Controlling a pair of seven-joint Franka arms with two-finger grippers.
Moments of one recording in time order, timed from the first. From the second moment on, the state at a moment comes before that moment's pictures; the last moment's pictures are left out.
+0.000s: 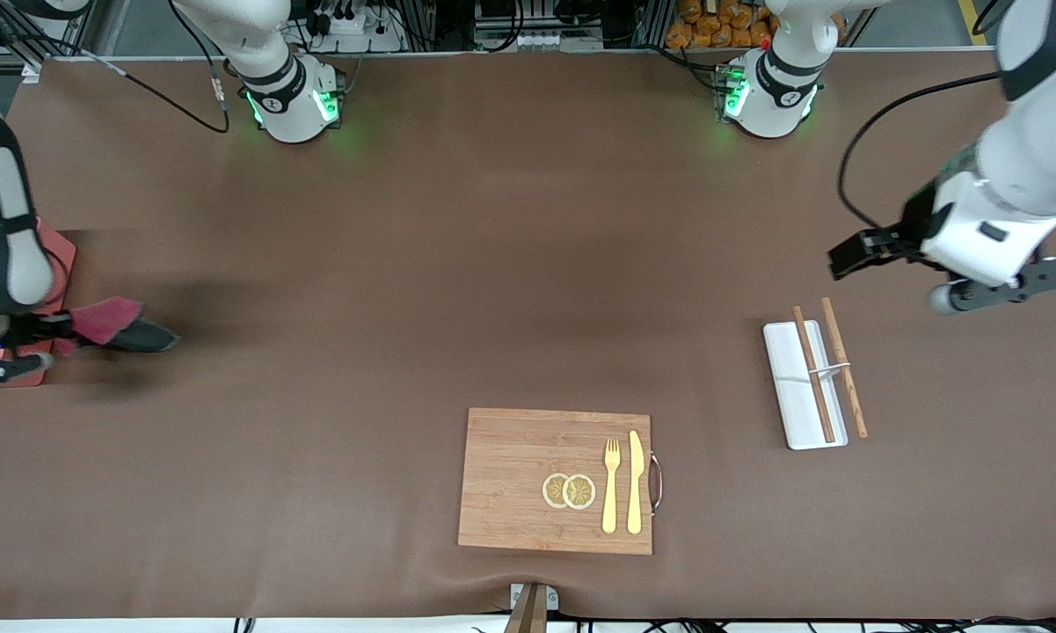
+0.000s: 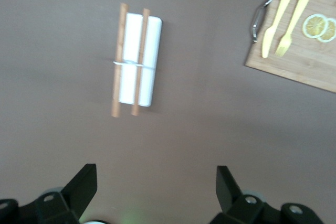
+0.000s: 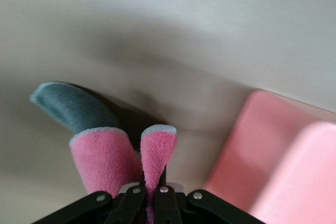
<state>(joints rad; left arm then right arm) 0.12 0.18 -0.34 -1.38 0.04 1.49 -0.41 -0.46 0.55 -0.05 -1.71 -0.21 2.12 -0.76</state>
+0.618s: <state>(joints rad) 0.03 0.09 -0.14 -1.46 0.04 1.48 -0.19 -0.50 0.45 -0.04 -1.70 -0.26 2.10 -0.89</state>
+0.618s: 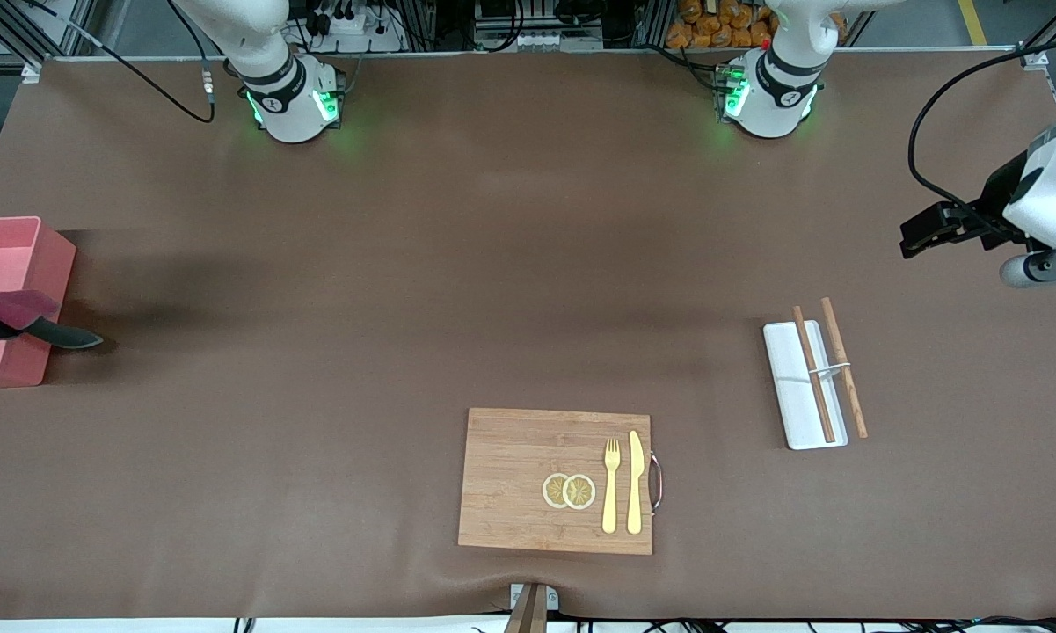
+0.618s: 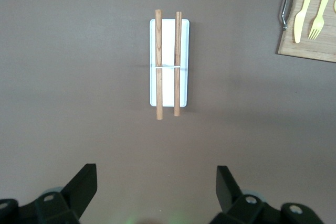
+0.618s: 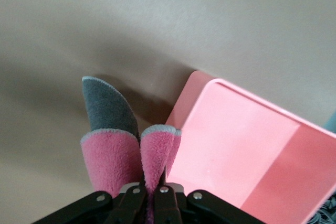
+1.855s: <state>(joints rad) 0.02 0.07 -0.10 -1.47 0.04 1.48 -0.14 -0.11 0.61 -0.01 -1.77 0.05 2.11 -0.61</state>
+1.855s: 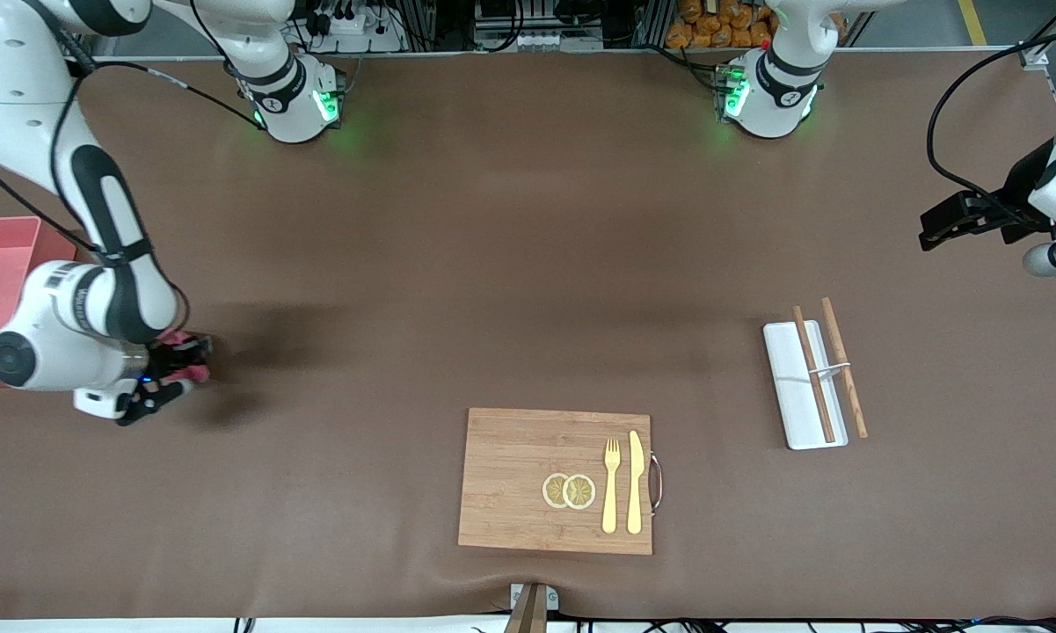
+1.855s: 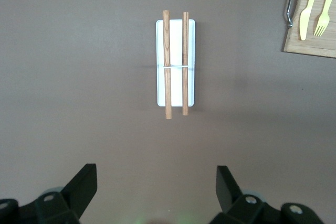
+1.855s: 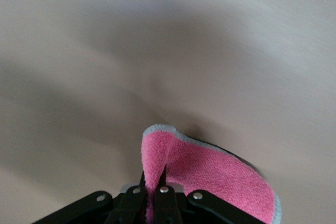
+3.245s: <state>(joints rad) 0.02 0.05 -0.09 -1.48 0.04 1.48 -0.14 -0.24 0.22 -0.05 -1.47 -0.03 1.37 -0.46</state>
